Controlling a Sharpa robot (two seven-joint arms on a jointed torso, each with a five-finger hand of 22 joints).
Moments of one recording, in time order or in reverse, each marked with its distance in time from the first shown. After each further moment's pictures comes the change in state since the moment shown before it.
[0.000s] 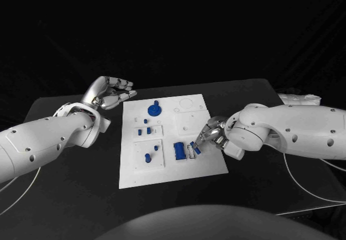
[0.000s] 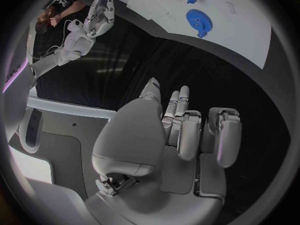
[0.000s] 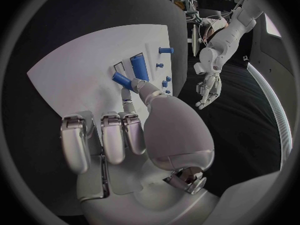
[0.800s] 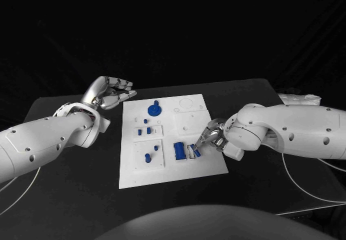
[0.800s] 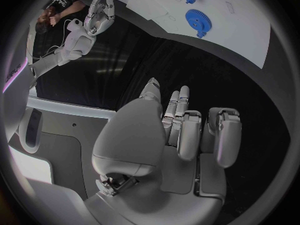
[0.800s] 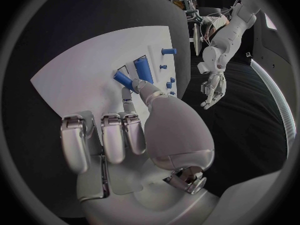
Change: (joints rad) left arm 0.000 -0.001 0.000 -0.001 0.000 0.001 -0.001; left_hand 0.000 0.000 0.000 0.000 0.000 0.000 0.000 0.000 0.000 0.000 0.000 0.000 0.000 0.000 0.000 0.000 0.000 0.000 0.000 0.000 0.000 0.000; right arm -0.006 0.018 0.000 -0.022 0.035 0.018 -0.049; right_hand -0.015 -0.001 0.003 0.003 -0.023 0.005 -0.005 -0.006 -0.011 0.000 0.000 0.000 0.000 -0.004 -0.004 0.000 0.000 0.000 0.000 0.000 0.000 0.000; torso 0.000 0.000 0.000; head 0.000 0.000
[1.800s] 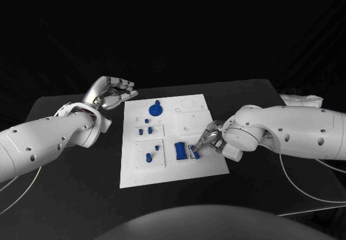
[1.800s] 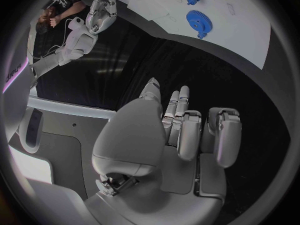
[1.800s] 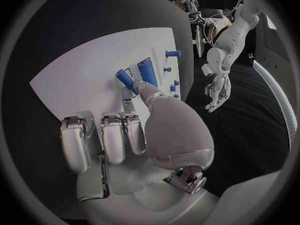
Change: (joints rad) left arm 0.000 -0.005 0.000 0.010 -0.006 0.000 -0.002; left_hand 0.000 0.000 -0.003 -0.003 0.000 0.000 0.000 0.000 0.000 0.000 0.000 0.000 0.000 0.000 0.000 0.000 0.001 0.000 0.000 0.000 0.000 0.001; right arm -0.010 0.030 0.000 -0.028 -0.001 0.014 -0.016; right_hand -0.017 0.007 -0.004 0.010 -0.022 0.000 0.000 -0.007 -0.006 0.000 0.000 0.000 0.000 0.004 -0.004 0.000 0.001 0.000 0.000 0.000 0.000 0.001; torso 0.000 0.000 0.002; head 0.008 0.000
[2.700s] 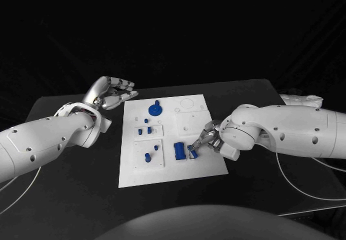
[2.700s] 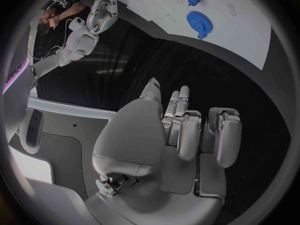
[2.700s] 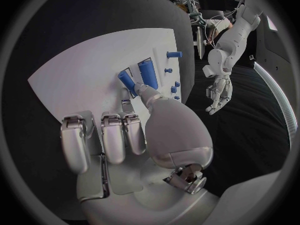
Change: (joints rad) left arm 0.000 0.000 0.000 -0.001 -0.008 0.001 -0.003; left_hand 0.005 0.005 0.000 0.000 0.000 0.000 0.000 0.000 0.000 0.000 0.000 0.000 0.000 0.000 0.000 0.000 0.000 0.000 0.000 0.000 0.000 0.000; right arm 0.000 0.027 0.000 -0.022 -0.002 0.013 -0.009; right_hand -0.039 -0.015 -0.019 0.032 -0.045 -0.029 0.021 -0.036 -0.022 0.000 0.000 0.000 0.000 0.000 0.000 0.000 0.000 0.000 0.000 0.000 0.000 0.000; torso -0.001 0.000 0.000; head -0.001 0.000
